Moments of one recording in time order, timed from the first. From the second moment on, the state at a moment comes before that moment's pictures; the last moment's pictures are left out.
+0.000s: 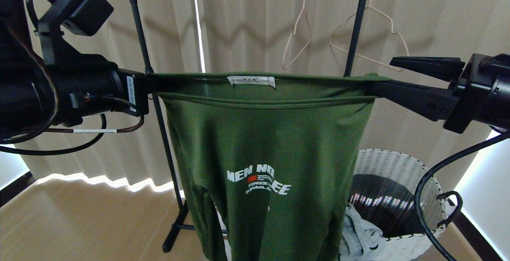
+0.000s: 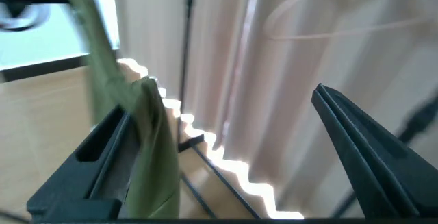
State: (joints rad) left arm -0.37 1.41 -1.12 -0.07 -0.03 0.07; right arm 0.41 1.30 -0.91 -0.38 0.35 -0.02
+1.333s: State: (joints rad) left arm -0.14 1.14 -0.93 0.11 -0.03 0.07; right arm -0.02 1.18 -0.70 -0.37 0.26 -0.21
